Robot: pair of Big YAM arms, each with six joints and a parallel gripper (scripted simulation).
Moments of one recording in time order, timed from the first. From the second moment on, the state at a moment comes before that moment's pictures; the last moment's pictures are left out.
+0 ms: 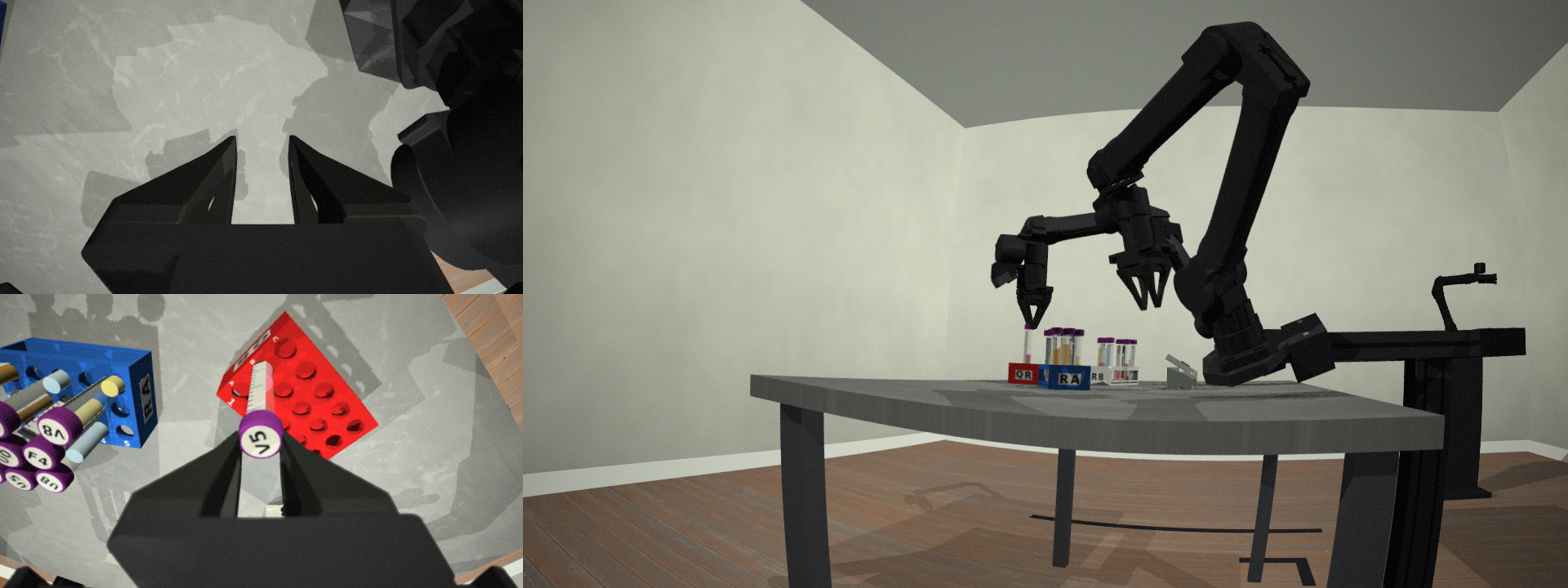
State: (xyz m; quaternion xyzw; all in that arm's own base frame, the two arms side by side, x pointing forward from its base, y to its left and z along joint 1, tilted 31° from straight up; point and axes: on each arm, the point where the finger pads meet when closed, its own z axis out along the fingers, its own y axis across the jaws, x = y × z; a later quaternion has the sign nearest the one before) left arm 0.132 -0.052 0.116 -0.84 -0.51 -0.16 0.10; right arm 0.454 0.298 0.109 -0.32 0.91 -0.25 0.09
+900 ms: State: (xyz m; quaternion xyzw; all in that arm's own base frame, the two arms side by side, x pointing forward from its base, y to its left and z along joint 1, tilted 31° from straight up) left arm 0.132 -0.052 0.116 -0.84 -0.51 -0.16 0.10; right arm 0.454 0.297 0.108 -0.32 0.91 -0.25 0.09
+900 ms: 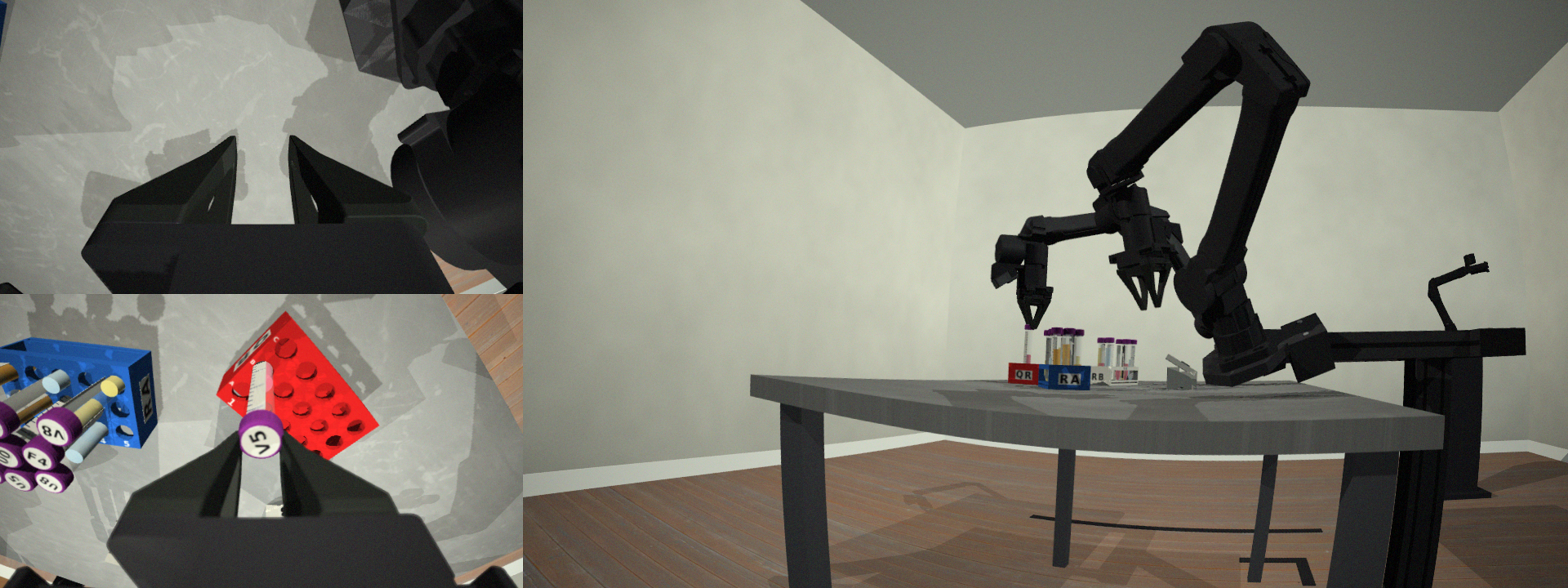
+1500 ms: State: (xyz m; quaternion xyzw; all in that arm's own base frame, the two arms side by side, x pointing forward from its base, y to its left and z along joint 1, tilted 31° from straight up) left arm 0.132 -0.052 0.116 -0.84 -0.51 -0.16 0.10; right arm 0.454 0.297 0.107 -0.32 0.91 -0.25 0.09
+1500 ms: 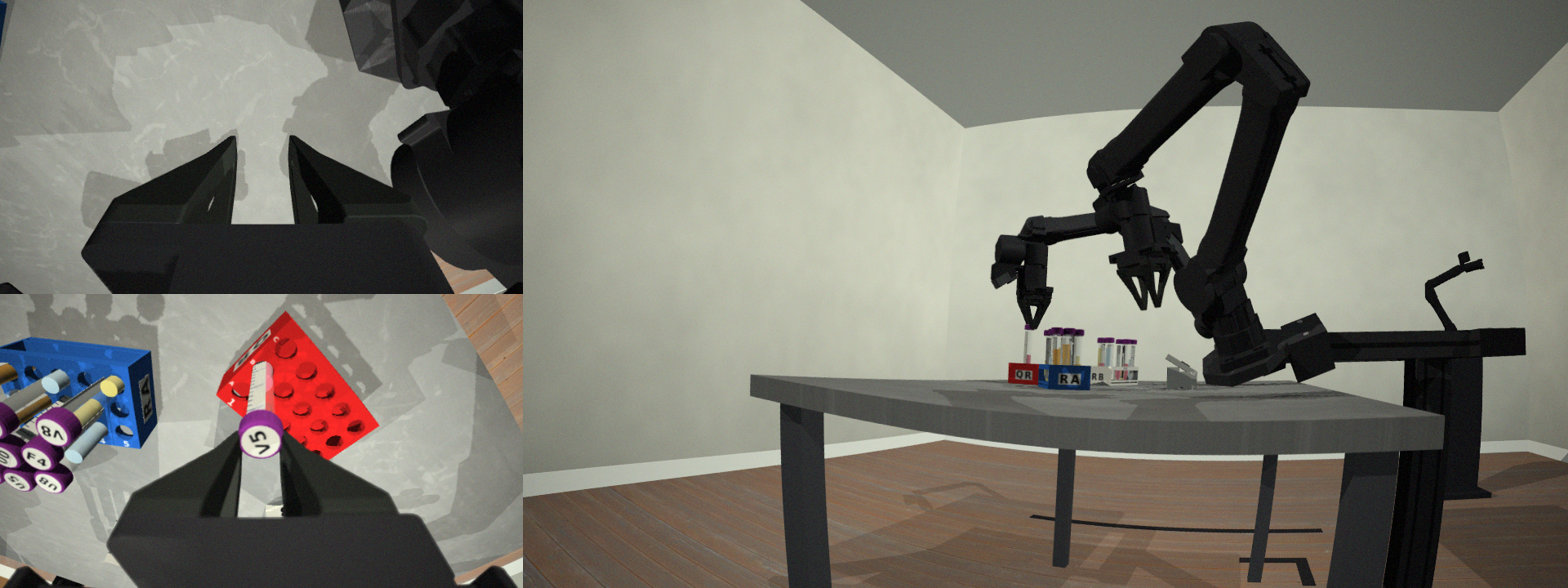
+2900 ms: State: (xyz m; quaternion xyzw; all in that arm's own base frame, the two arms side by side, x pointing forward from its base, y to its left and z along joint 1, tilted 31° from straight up) left arm 0.132 -0.052 0.116 -0.84 -0.51 -0.16 0.10; right arm 0.459 0.293 0.098 -0.32 0.91 -0.25 0.10
